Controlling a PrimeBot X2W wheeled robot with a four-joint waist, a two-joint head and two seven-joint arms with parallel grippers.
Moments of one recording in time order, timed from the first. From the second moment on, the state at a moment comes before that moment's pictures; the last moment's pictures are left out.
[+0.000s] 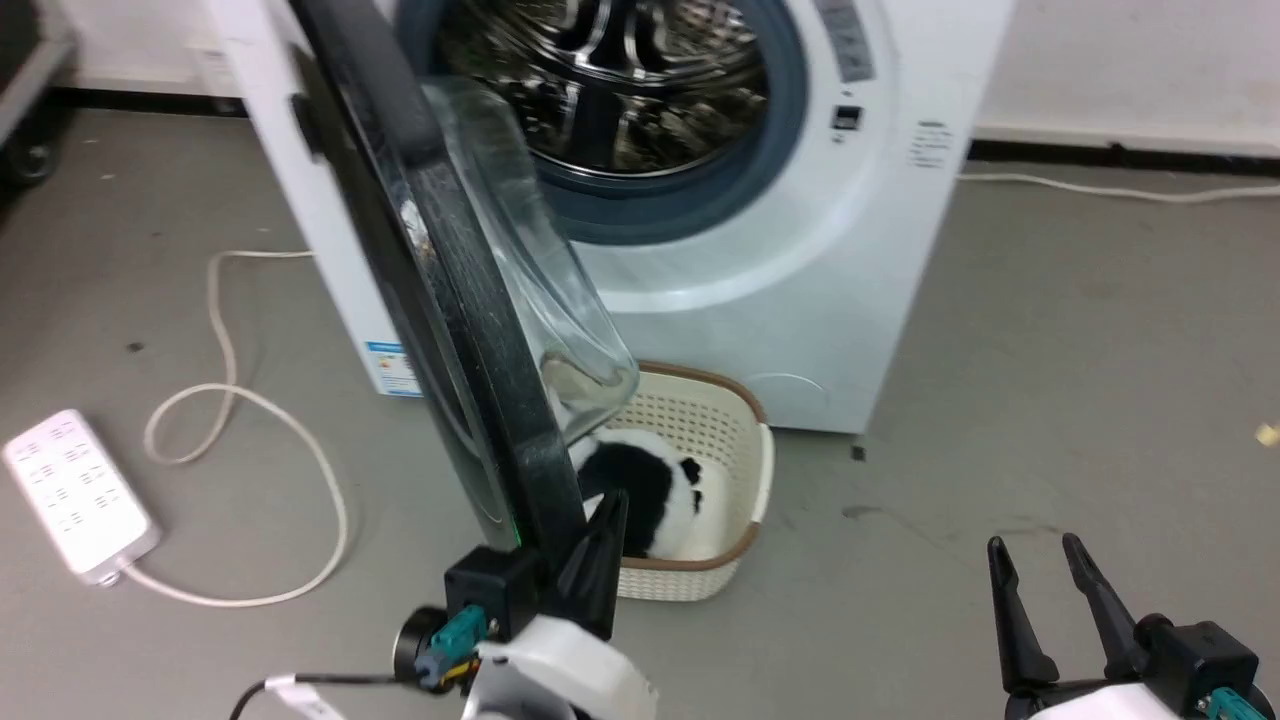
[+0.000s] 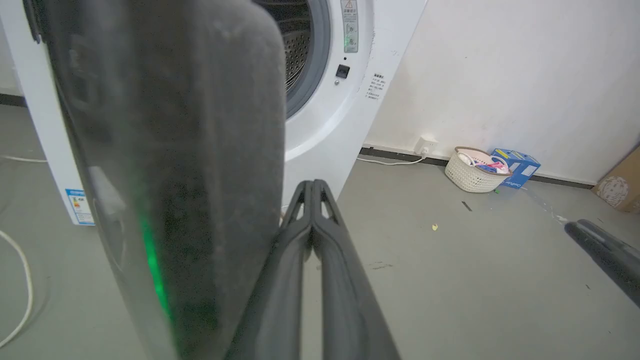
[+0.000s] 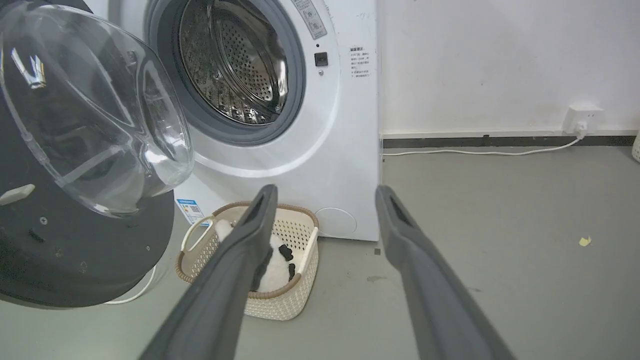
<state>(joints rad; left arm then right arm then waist) -0.16 0.05 -0.44 0.20 -0.40 0.10 -0.17 0.05 -0.05 -0.03 0.13 0.18 0.13 -0.25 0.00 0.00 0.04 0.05</state>
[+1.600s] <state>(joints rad) -0.34 0.51 0.10 0.41 -0.66 0.13 -0.15 0.01 -0.05 0.01 0.06 0.10 0.13 -0.16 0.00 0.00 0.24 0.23</state>
